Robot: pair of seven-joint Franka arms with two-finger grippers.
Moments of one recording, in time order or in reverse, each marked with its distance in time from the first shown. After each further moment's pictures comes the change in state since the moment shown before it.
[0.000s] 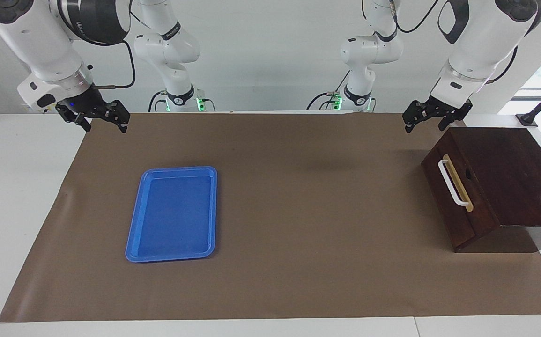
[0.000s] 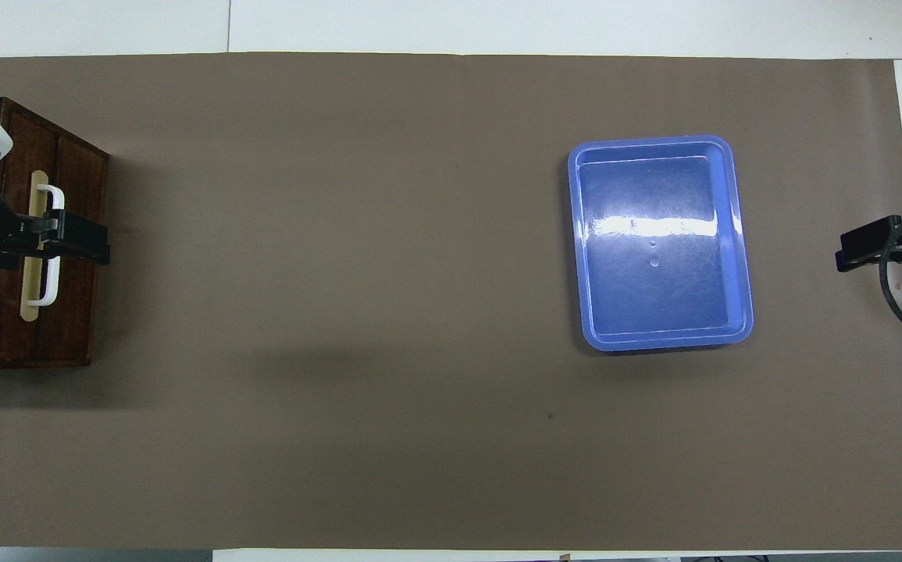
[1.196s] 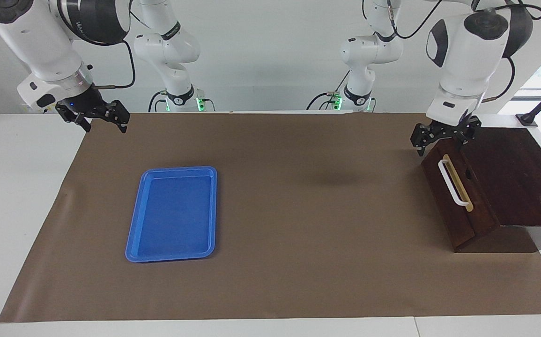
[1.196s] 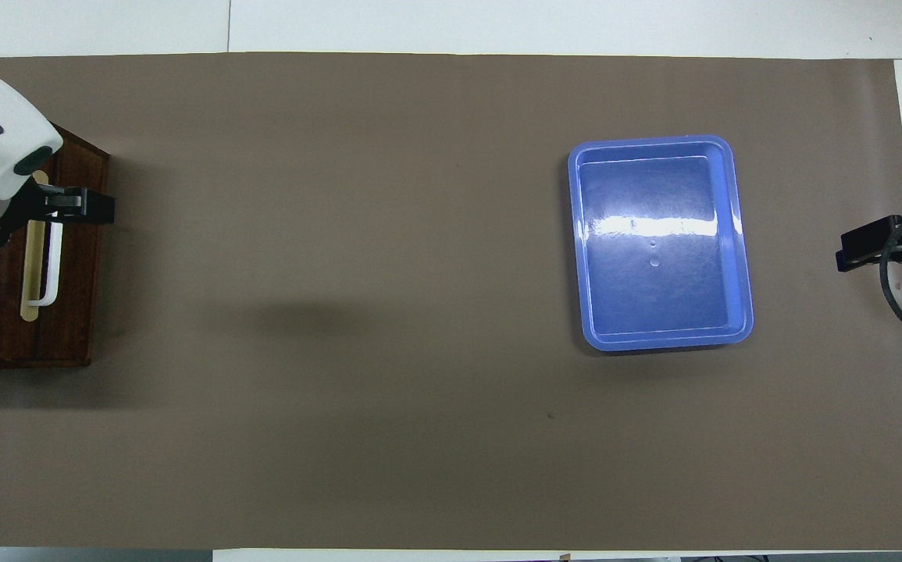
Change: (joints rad) left arm -0.009 0.034 -0.014 -0.173 0.289 0.384 0.006; right arm 0.000 0.000 -0.001 0.000 0.000 0.000 0.000
